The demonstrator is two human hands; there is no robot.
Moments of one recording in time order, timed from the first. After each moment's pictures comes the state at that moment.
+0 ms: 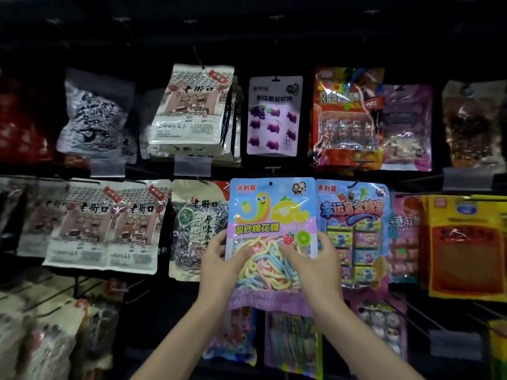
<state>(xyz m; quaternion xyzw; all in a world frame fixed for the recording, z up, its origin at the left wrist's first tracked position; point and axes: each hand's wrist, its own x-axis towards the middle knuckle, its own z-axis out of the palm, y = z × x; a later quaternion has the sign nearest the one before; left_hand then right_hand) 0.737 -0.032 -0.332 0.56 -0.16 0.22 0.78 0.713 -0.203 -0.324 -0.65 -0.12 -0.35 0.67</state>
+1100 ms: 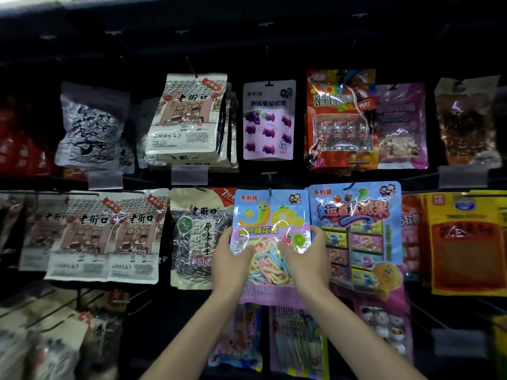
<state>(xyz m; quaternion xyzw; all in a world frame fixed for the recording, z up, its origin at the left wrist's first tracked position) 0.785 -0.044 -0.325 0.65 -0.12 0.28 0.70 0.752 -0.190 -0.311 -0.72 0.03 -0.38 0.58</state>
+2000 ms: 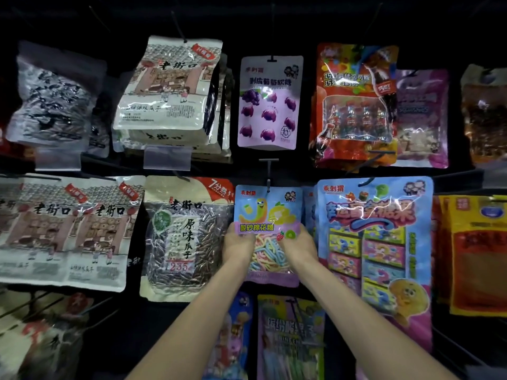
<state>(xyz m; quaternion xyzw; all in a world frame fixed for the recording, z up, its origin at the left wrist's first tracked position) 0.921 -0.085 -0.304 0.67 -0.05 0.22 0.71 0.898 -0.218 -0.292 -0.81 0.07 -0.29 0.50</state>
